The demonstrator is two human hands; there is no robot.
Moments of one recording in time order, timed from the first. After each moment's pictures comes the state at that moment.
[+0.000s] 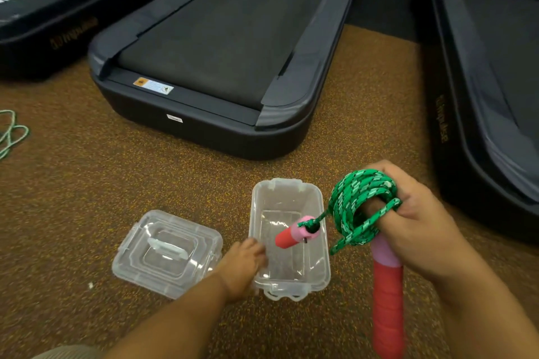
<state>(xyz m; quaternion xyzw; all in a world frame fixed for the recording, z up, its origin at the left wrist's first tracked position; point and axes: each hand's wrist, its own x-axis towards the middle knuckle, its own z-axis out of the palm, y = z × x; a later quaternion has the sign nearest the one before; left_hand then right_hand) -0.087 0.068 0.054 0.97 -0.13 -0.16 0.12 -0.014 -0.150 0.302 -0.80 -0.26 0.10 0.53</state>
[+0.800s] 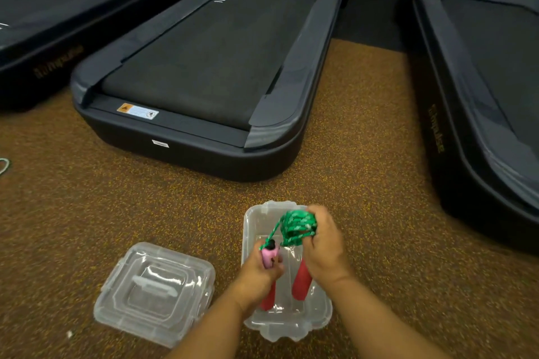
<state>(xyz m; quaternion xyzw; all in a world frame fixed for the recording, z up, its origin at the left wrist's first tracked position) -0.035 0.029 0.085 0.64 0.22 -0.14 0.72 0.031 -0.096 0.142 -0.89 -0.13 0.00 0.43</state>
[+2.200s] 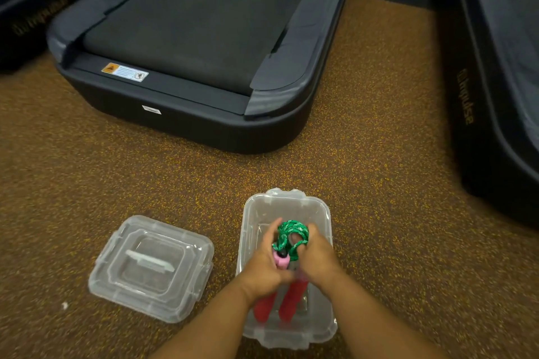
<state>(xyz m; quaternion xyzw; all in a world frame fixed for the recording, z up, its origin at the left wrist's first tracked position) -0.033 0.016 0.026 0.59 0.15 -0.16 0.77 0.030 -0.097 0.041 -0.89 0.04 0.29 0.36</state>
